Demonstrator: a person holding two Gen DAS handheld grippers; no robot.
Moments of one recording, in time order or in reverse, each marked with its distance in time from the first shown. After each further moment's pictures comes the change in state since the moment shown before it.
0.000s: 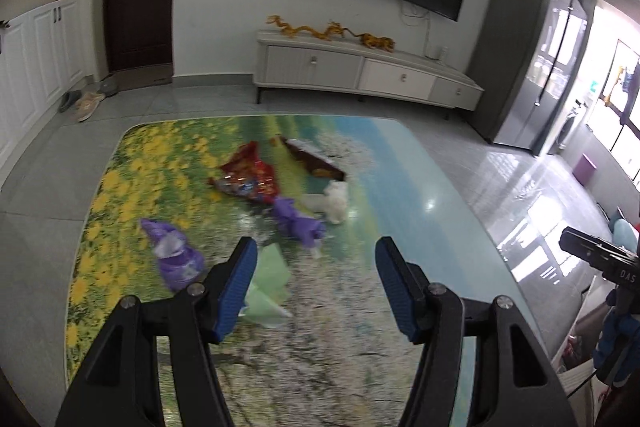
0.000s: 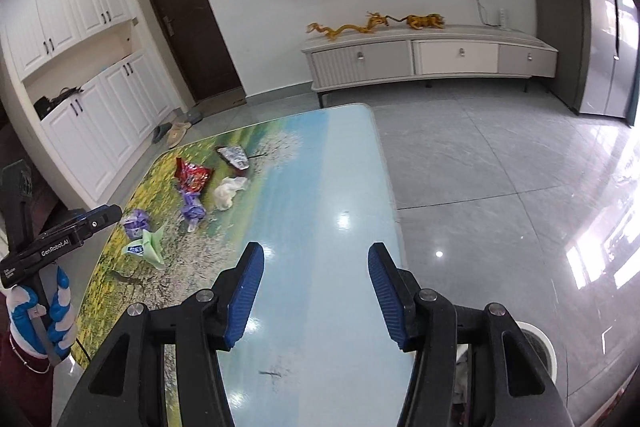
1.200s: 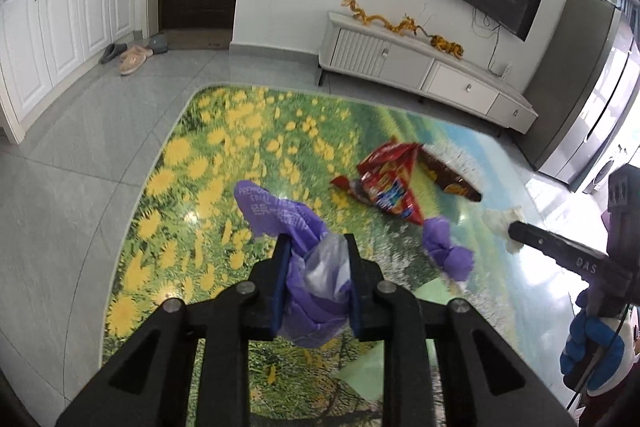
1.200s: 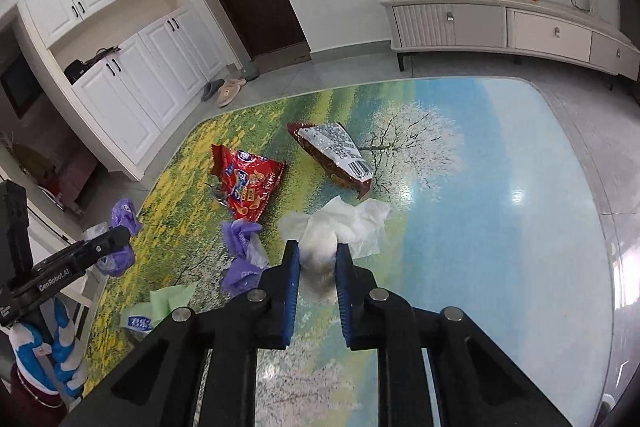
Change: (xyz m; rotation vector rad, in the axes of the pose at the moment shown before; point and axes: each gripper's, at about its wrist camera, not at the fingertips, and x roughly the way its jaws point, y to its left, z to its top) left arm 0.045 0.107 0.014 -0.150 0.031 0.092; right arm 0.182 0.091 0.053 -0.072 0.133 0.200
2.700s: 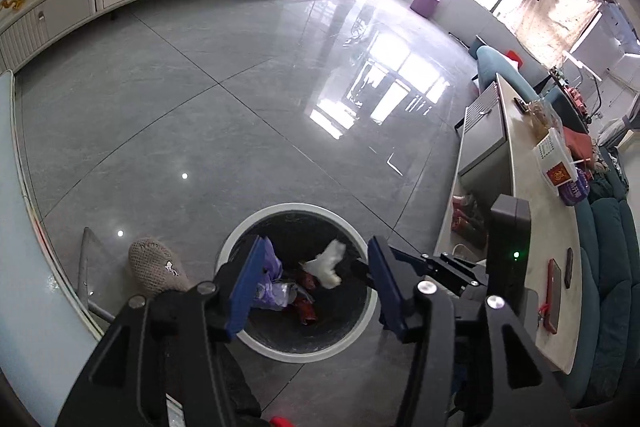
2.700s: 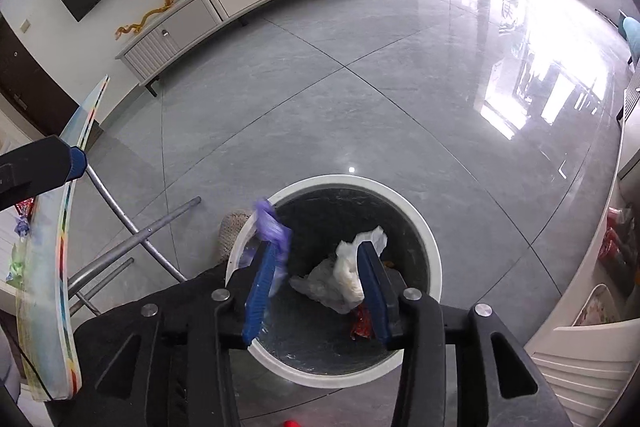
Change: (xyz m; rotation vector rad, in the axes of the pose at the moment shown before) left arm 0.027 -0.553 -0.192 0.656 0.454 -0.620; right arm -0.262 -0.297 -0.297 0.624 -0.036 -0.492
